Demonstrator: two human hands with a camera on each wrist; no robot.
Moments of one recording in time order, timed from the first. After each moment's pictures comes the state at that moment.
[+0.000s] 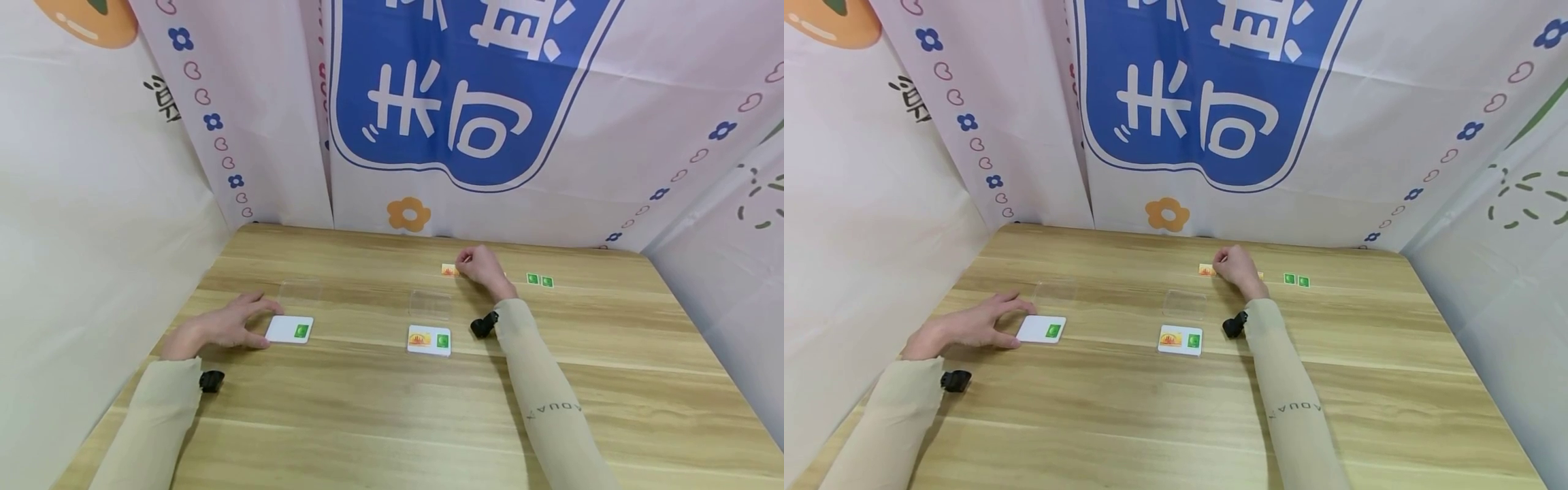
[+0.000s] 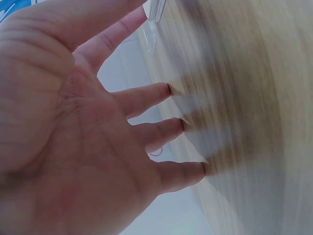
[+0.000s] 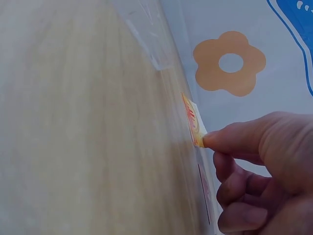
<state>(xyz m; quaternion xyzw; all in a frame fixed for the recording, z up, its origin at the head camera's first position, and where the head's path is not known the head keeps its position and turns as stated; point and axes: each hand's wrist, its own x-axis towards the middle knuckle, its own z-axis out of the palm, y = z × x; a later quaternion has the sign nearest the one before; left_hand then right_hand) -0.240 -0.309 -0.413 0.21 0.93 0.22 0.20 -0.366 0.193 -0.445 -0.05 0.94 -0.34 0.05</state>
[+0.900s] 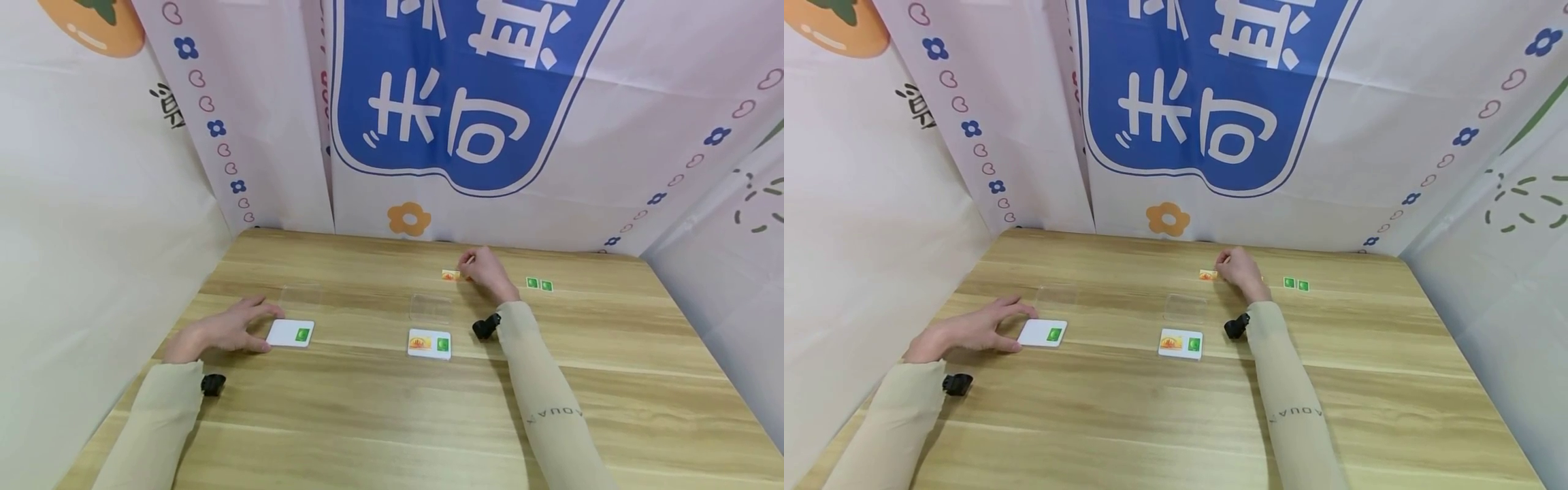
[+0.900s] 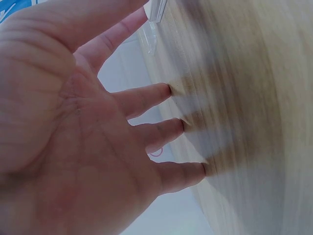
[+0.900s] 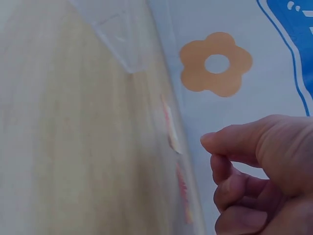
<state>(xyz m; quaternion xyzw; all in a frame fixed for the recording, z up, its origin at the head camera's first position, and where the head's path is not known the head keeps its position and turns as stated) -0.238 -0.309 -0.414 0.21 0.93 0.22 0.19 -0.359 0.196 -0.434 -0.04 0.93 -0.36 0.05</state>
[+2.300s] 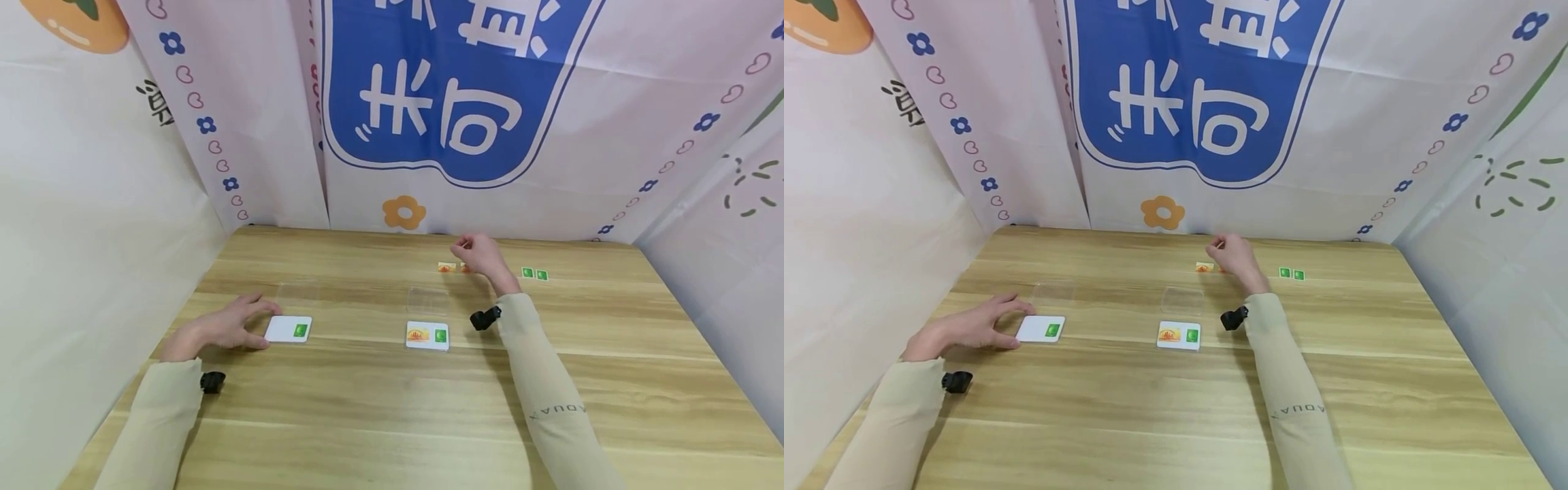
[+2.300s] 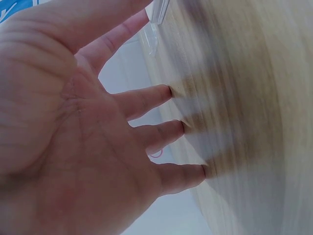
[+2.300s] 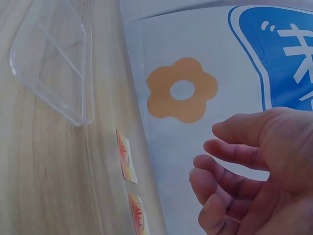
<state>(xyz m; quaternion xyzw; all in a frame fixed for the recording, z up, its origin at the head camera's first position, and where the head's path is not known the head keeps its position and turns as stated) -0.240 -0.307 -0.414 0.22 0.93 0.22 0.19 -0.342 0.189 -0.404 -0.06 0.93 -0.37 0.02</state>
